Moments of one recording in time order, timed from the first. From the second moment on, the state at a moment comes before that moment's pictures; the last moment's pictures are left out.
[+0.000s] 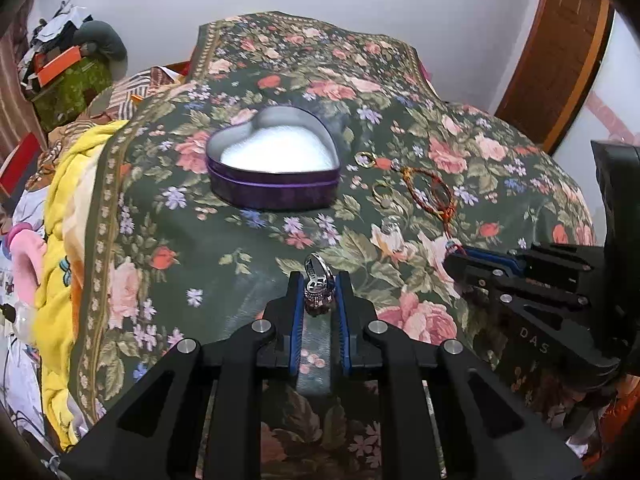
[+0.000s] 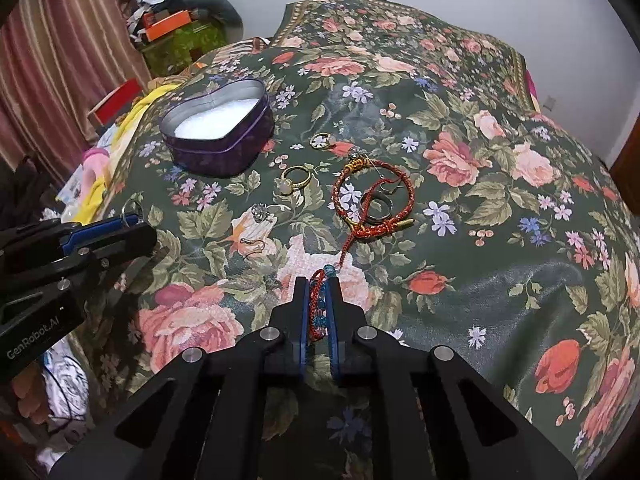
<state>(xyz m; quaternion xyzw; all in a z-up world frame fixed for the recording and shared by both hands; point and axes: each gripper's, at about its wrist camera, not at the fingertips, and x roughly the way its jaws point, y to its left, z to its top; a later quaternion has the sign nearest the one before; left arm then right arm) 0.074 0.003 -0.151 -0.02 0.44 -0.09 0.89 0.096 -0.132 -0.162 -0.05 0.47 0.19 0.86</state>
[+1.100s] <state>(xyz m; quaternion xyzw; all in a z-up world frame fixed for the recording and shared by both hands) 0.078 0.026 -0.059 -0.04 0.31 -0.06 0.95 0.098 -0.114 -0.053 -0.03 0.32 0.19 0.93</state>
